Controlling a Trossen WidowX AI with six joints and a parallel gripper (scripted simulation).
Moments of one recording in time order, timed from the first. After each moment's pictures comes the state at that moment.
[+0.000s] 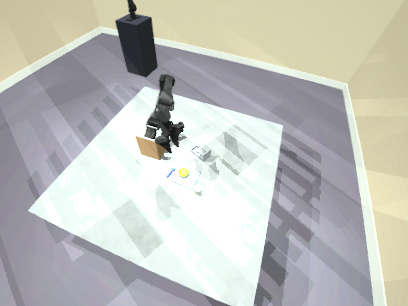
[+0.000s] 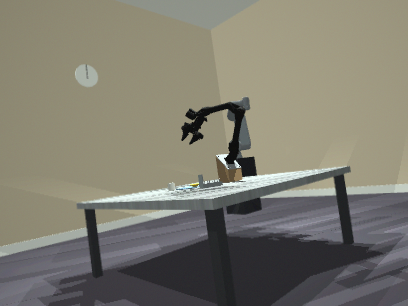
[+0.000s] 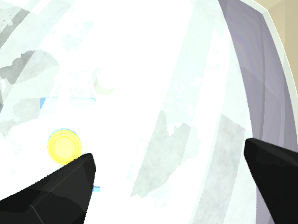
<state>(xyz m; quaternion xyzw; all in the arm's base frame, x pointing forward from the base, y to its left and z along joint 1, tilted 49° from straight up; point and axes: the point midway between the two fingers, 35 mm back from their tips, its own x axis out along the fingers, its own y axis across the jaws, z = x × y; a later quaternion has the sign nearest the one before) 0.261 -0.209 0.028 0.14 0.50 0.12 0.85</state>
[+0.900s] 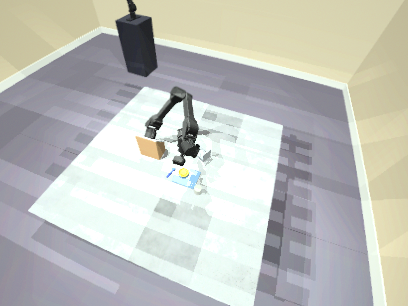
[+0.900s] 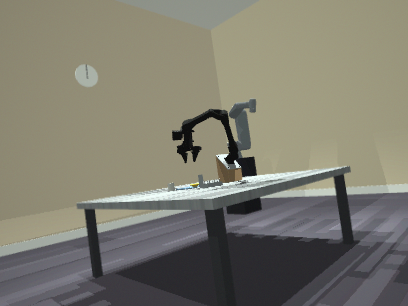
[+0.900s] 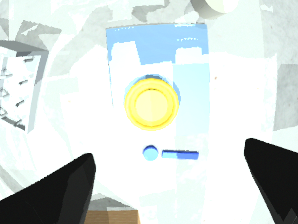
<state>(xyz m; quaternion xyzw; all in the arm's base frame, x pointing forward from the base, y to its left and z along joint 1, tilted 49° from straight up) 0.295 -0.077 -0.032 0.25 0.65 0.31 0.65</state>
